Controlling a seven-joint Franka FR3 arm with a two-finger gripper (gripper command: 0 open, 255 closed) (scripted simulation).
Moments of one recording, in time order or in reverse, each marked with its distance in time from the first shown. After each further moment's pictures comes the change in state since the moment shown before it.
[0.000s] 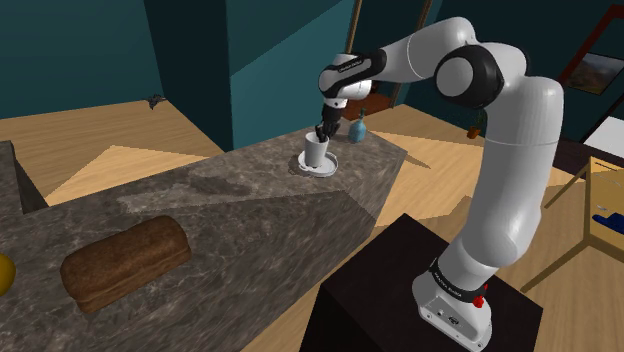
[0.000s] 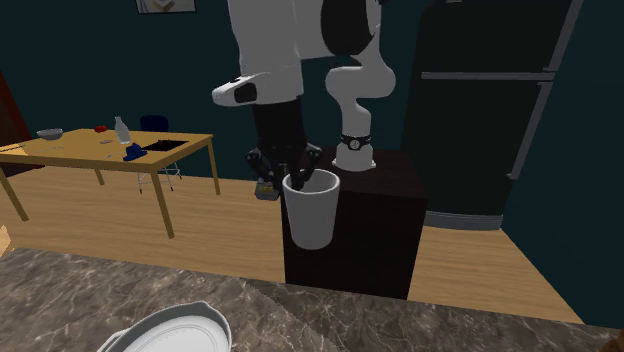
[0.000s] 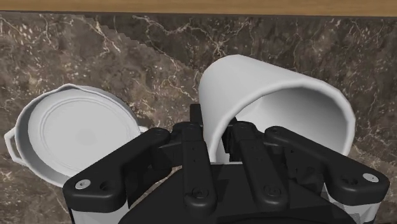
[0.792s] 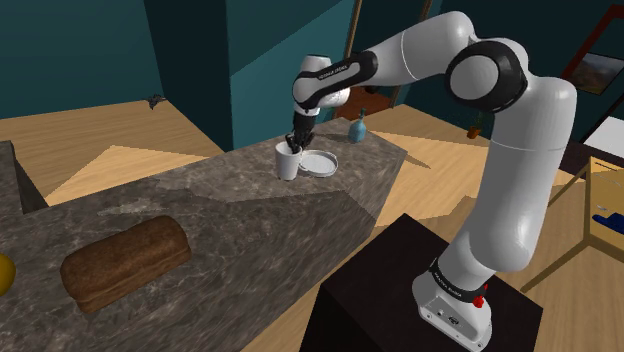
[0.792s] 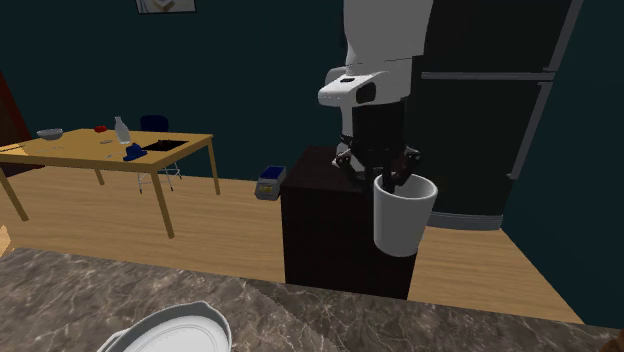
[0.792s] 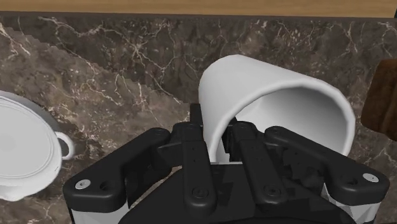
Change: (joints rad) arm 0.178 -0.061 0.074 -0.087 -0.030 0.056 0.254
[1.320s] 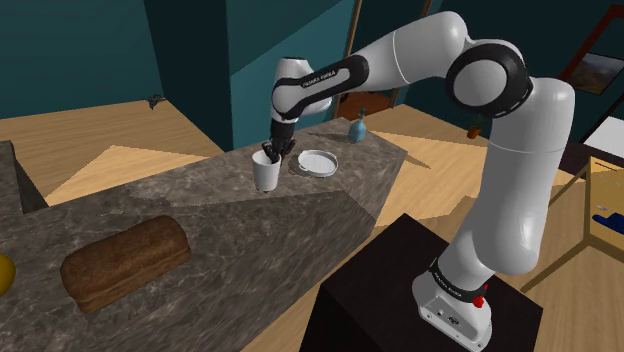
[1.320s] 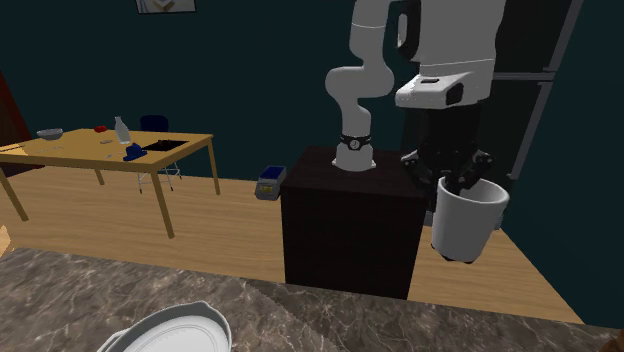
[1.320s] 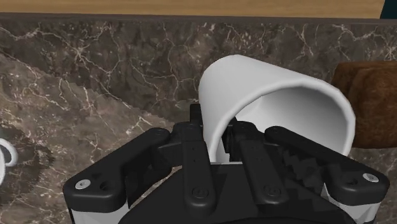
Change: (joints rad) arm 0.114 0.013 0.052 0.016 -0.019 0.016 0.175
